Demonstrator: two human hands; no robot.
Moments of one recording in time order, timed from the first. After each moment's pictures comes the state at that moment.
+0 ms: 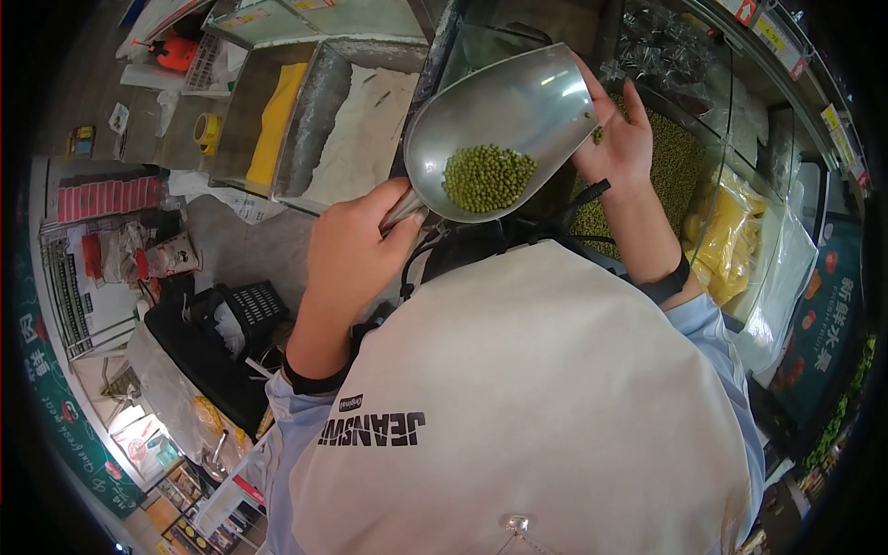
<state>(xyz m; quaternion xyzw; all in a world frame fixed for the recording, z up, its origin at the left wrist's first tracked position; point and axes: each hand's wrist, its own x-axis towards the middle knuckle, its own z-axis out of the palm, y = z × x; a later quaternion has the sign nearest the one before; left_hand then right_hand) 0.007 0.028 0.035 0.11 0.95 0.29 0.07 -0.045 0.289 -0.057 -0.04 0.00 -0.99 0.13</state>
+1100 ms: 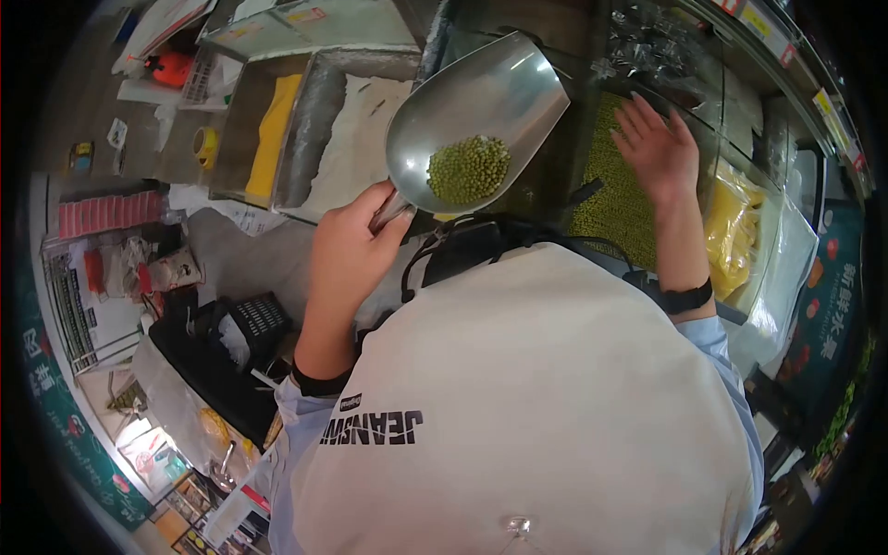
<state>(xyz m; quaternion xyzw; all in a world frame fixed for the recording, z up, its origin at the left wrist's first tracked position) 0.004 0.019 0.019 0.08 0.93 0.34 0.08 -0.020 0.360 -0.060 0.27 0.26 -0.93 -0.02</state>
